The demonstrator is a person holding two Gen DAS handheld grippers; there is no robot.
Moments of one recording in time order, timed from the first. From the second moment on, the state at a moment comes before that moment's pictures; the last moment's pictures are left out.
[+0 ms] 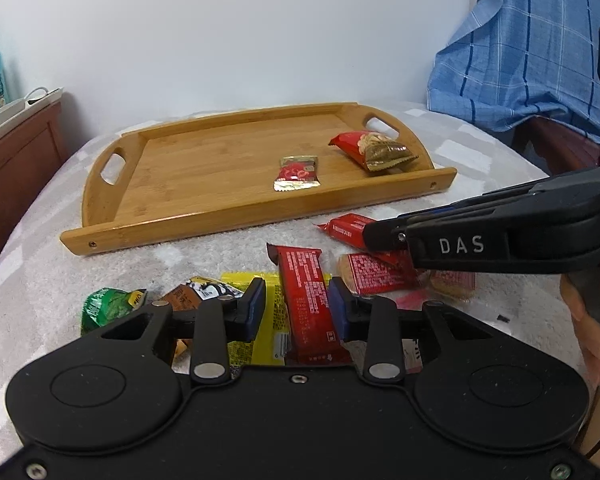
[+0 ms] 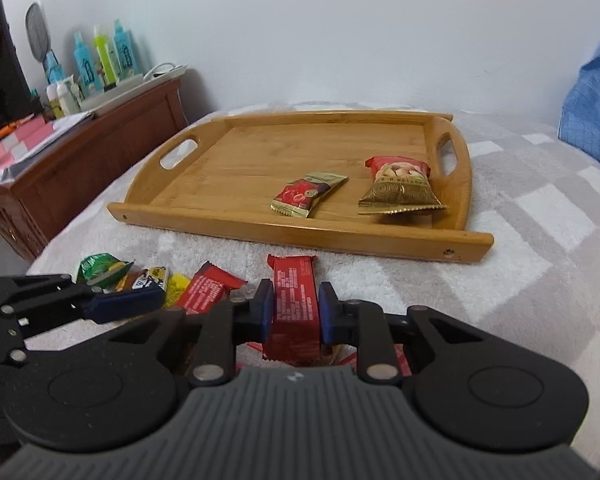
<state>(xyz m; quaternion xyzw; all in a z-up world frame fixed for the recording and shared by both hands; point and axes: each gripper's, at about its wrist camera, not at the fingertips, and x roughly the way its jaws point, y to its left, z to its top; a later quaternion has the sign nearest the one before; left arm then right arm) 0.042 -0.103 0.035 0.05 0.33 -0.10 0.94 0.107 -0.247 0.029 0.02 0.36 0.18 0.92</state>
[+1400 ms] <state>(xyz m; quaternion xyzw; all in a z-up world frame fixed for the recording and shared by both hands) 0.034 -0.094 0.051 0.02 0.32 -0.09 0.94 0.090 -0.242 0.033 0.01 0.32 0.15 0.94</state>
